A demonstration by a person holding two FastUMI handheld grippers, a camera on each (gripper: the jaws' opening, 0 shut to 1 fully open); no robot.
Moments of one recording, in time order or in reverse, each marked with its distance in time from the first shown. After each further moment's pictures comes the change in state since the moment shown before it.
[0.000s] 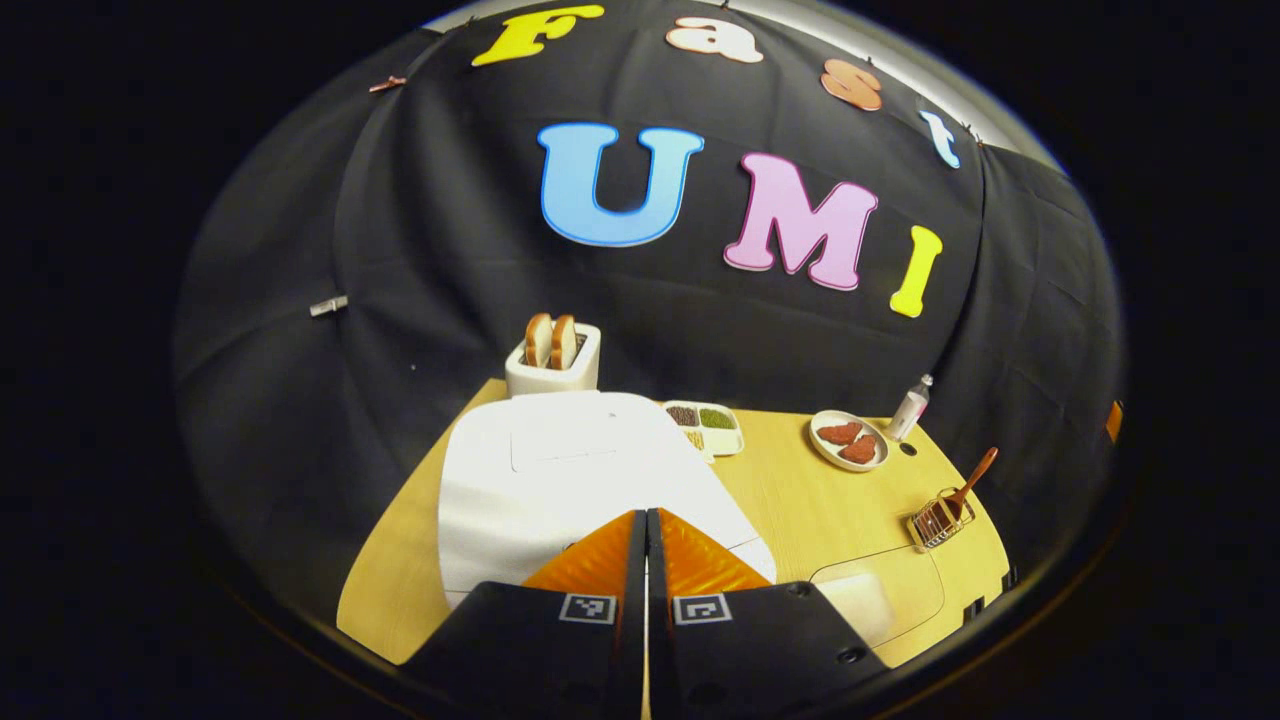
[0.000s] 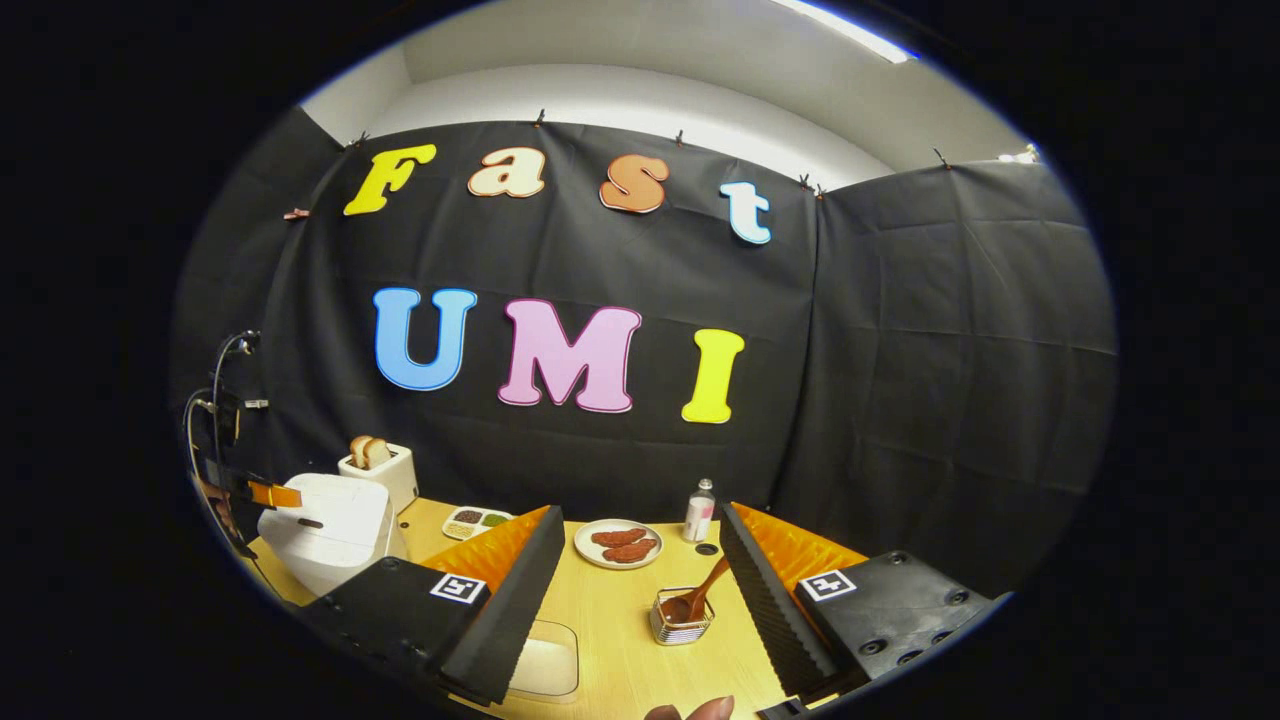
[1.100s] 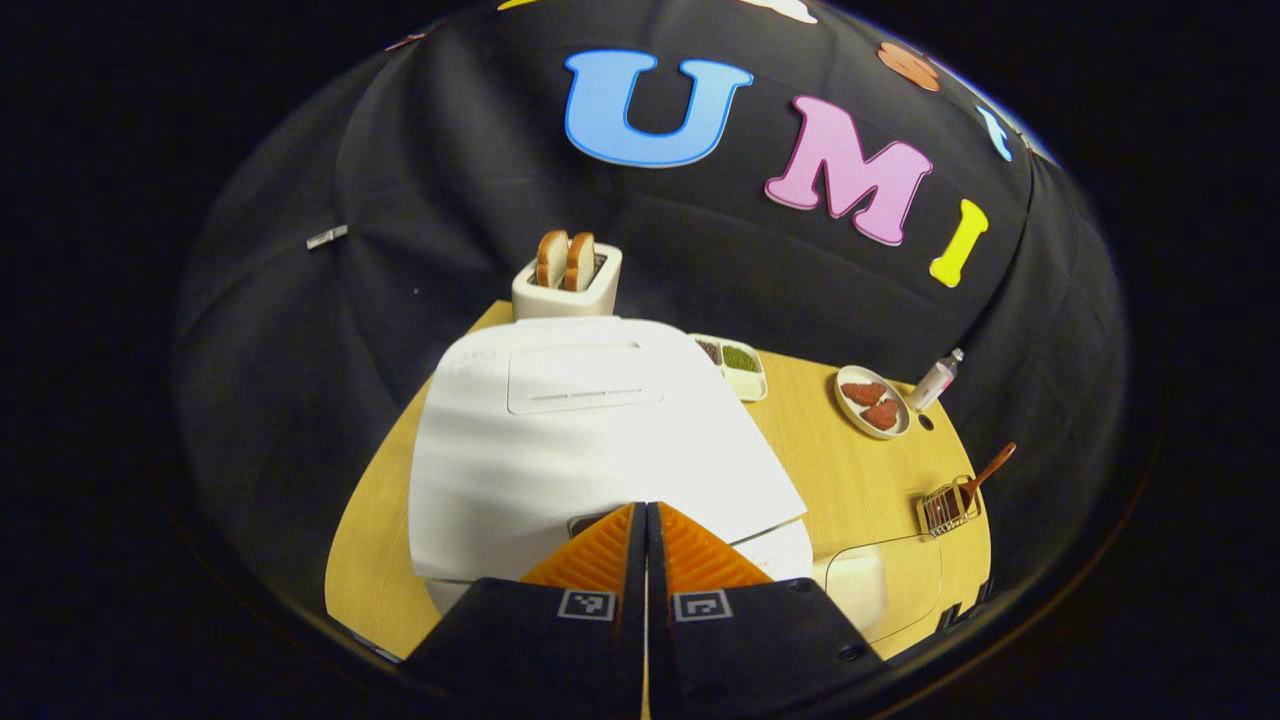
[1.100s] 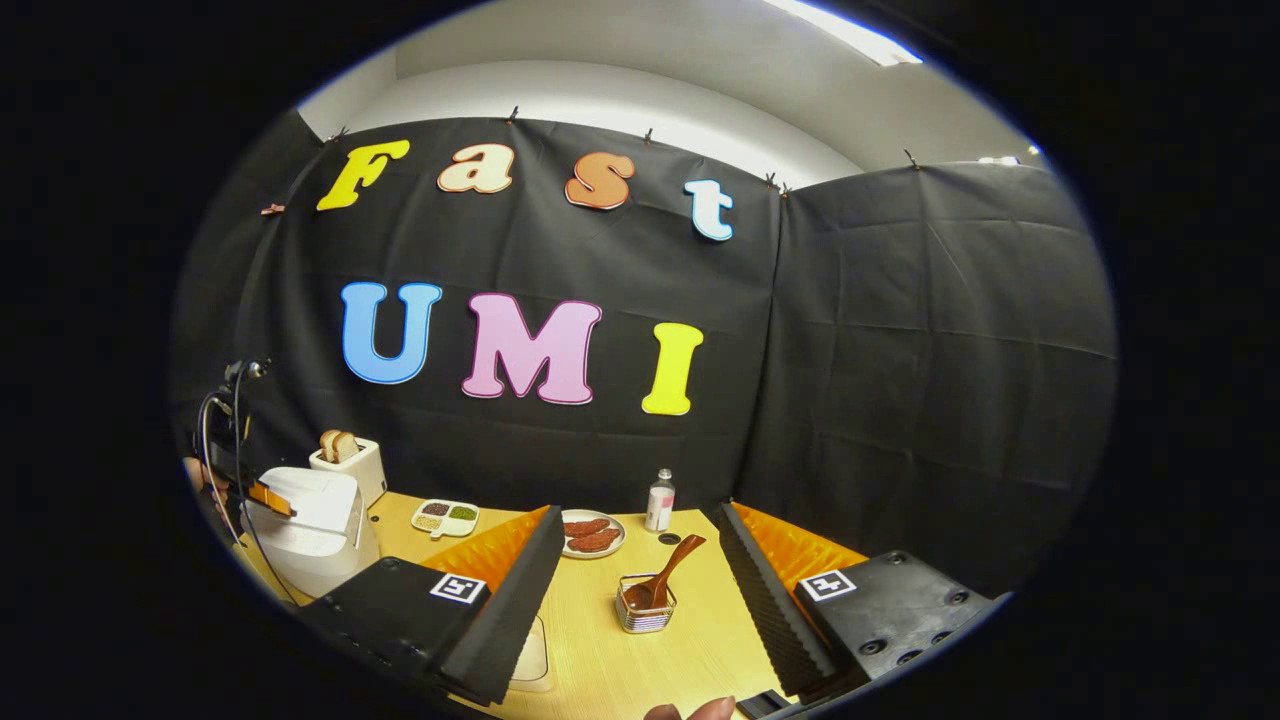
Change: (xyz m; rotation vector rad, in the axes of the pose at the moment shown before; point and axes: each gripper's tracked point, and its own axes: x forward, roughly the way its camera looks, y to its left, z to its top) left arm 0.017 0.014 -0.004 -0.053 0.107 0.034; right arm -0.024 -0.029 -0.002 0.001 0.010 -0.096
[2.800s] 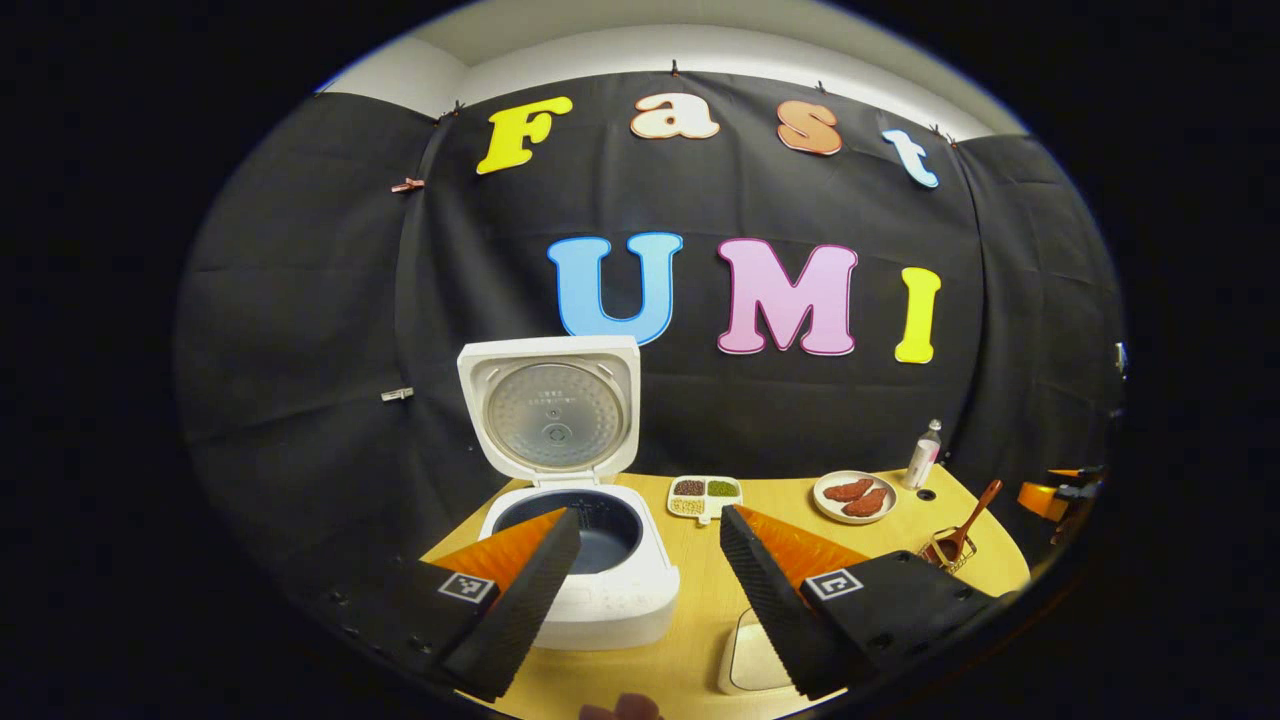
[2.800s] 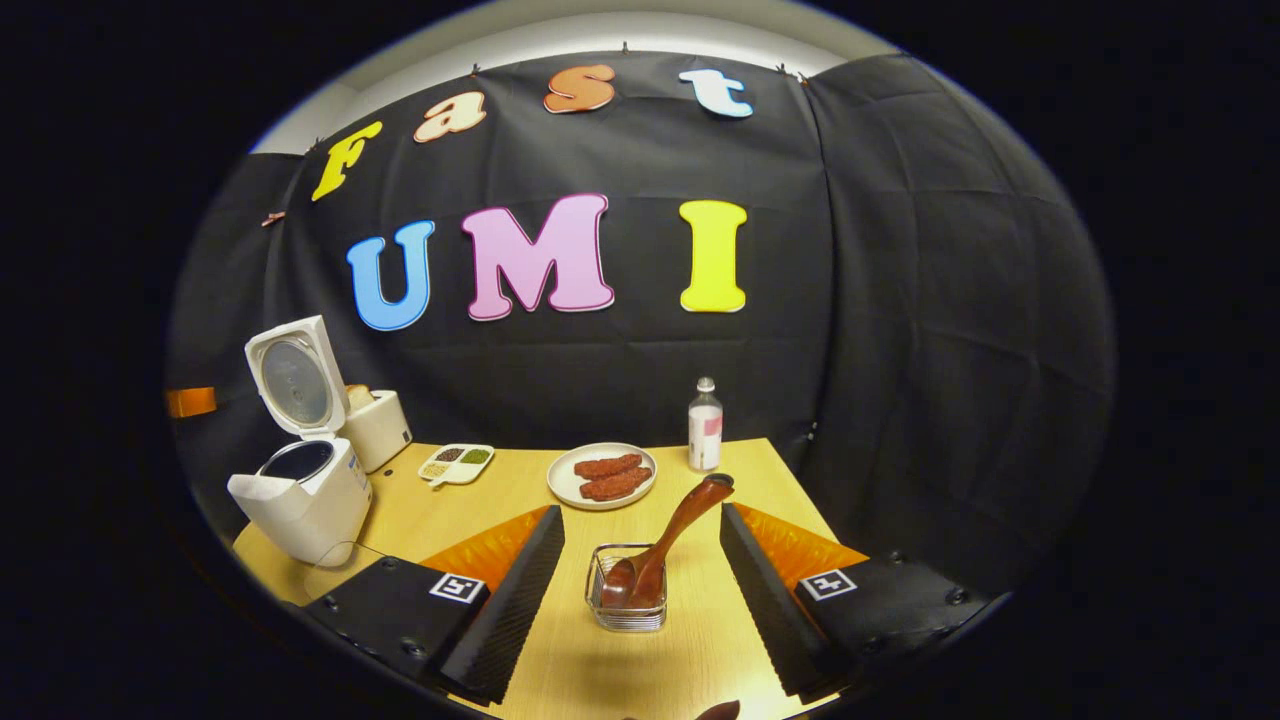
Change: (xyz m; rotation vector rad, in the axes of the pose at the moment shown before) left arm -0.128 -0.123 0.018 0.128 -0.446 0.184; right arm 0.180 -0.055 -0.181 0.153 0.276 0.300
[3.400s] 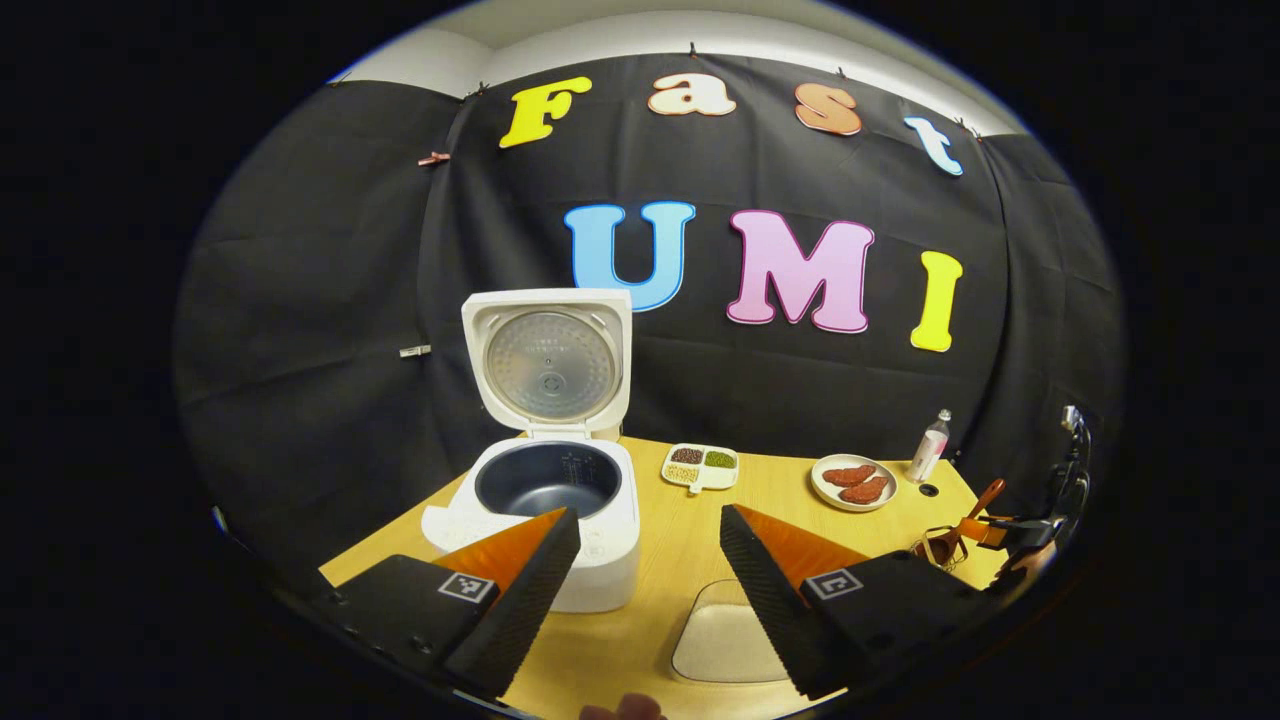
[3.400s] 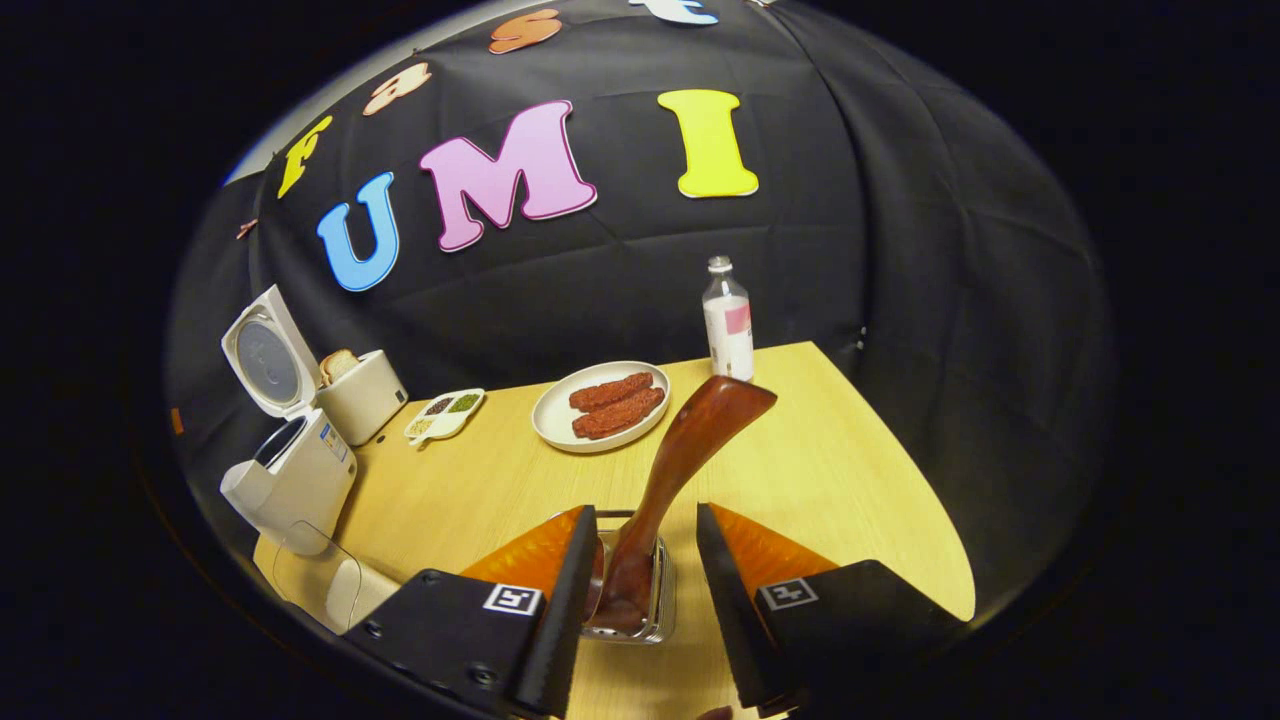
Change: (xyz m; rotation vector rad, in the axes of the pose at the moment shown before) left arm -0.011 -0.038 -0.039 -0.079 0.088 0.085; right arm 0.101 -0.013 -0.090 0.131 0.209 0.096
